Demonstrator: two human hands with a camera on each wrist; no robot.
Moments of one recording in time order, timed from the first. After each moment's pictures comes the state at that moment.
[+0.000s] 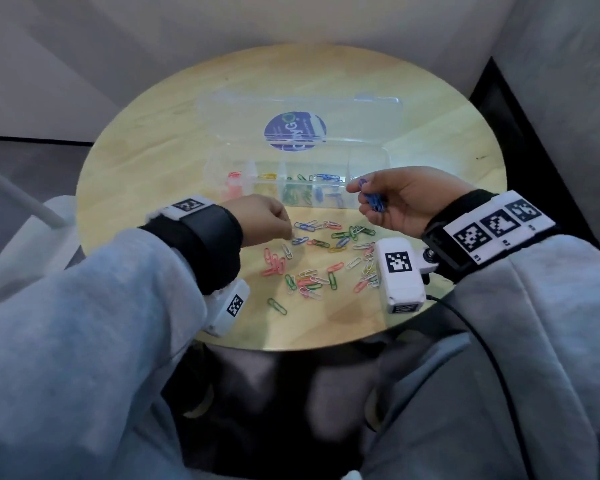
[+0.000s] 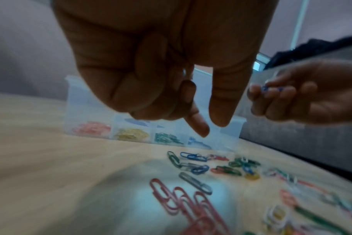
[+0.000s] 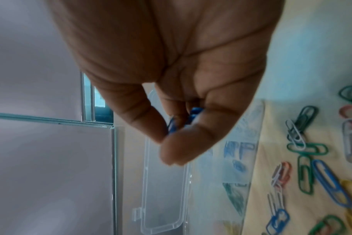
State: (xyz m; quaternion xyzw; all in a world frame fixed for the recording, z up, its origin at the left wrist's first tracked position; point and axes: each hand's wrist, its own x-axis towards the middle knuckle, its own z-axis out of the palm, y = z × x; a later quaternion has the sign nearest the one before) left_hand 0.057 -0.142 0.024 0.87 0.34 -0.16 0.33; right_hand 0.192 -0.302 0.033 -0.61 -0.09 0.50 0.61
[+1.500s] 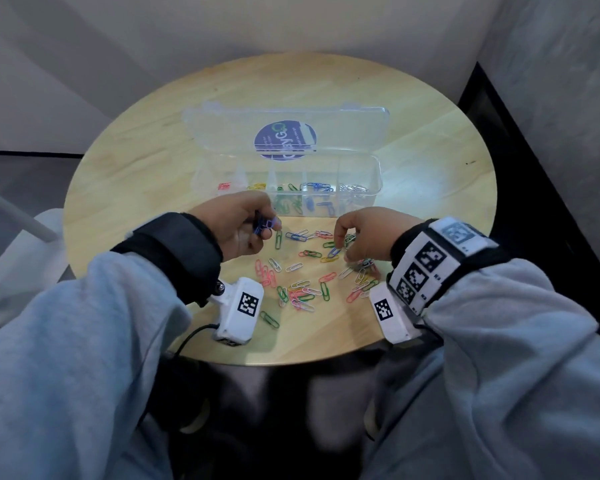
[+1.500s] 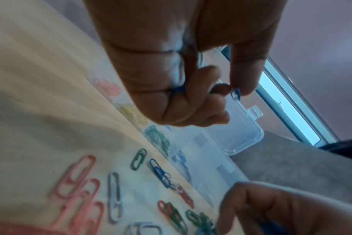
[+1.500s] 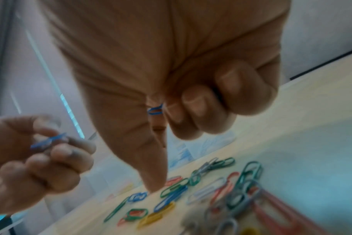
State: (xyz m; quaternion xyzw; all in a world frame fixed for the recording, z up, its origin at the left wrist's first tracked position) left_hand 0.062 -0.128 0.023 0.59 0.39 -0.05 0.71; right_hand 0.177 -0.291 0.014 -0.87 -0.37 0.31 0.10
